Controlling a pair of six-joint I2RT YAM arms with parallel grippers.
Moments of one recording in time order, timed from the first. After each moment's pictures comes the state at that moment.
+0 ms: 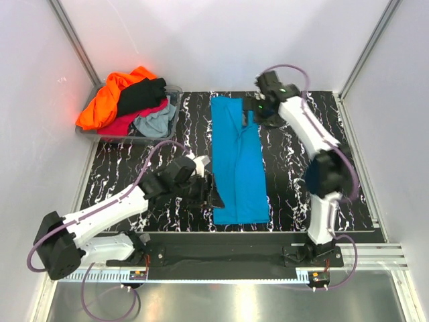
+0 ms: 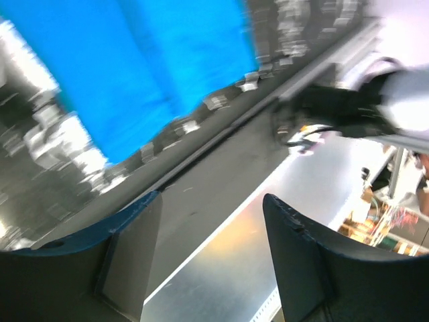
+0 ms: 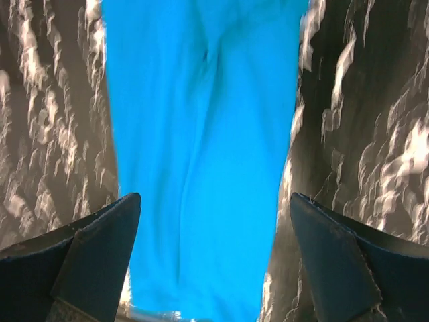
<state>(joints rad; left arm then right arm) -0.85 1.14 0.82 -0.46 0.37 -0.83 0.37 2.08 2.07 -1.01 -0.03 0.33</state>
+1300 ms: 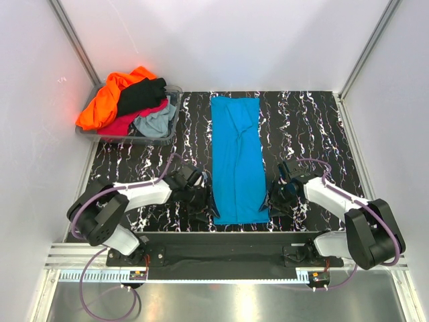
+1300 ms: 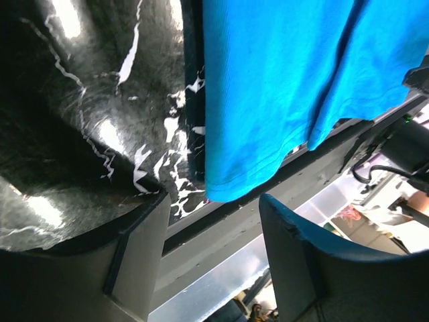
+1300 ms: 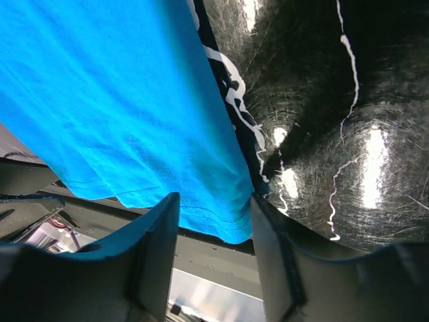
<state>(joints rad) -0.73 1.49 0.65 -0.28 0.49 -0.90 0.38 1.29 0.59 -0.59 -0.33 0.76</state>
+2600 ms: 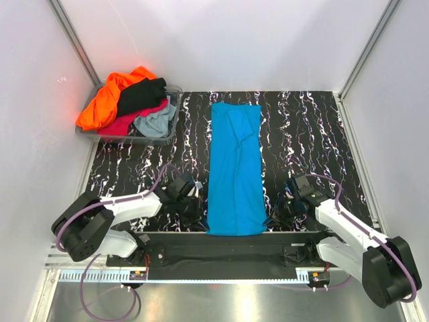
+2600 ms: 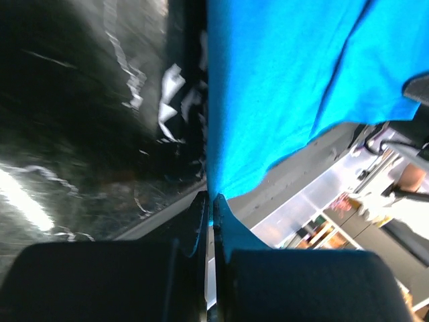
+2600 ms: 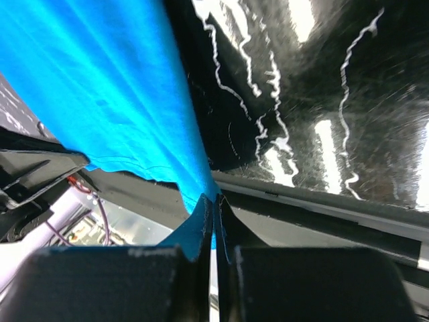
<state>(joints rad) -0.75 1.34 0.48 -0.23 0.52 -0.95 0.39 0.99 0.42 -0.64 -0.44 0.89</state>
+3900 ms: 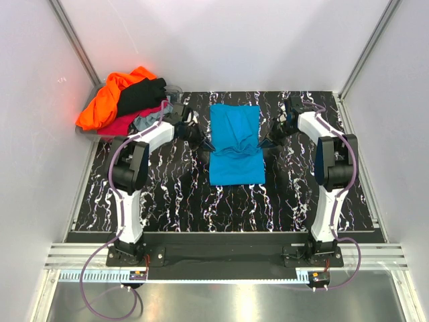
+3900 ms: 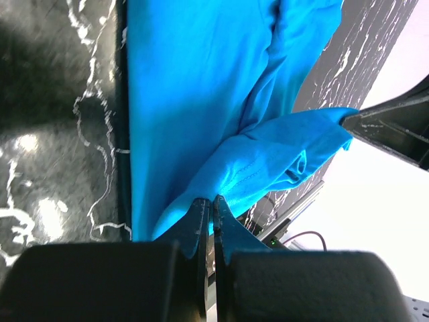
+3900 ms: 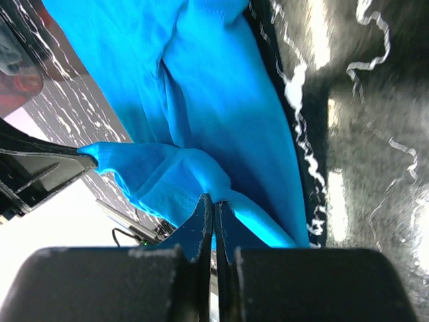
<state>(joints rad) -0.33 2.07 1.50 -0.44 0.62 -0.79 0.11 2.06 1.58 -0.72 -0.55 0.59</state>
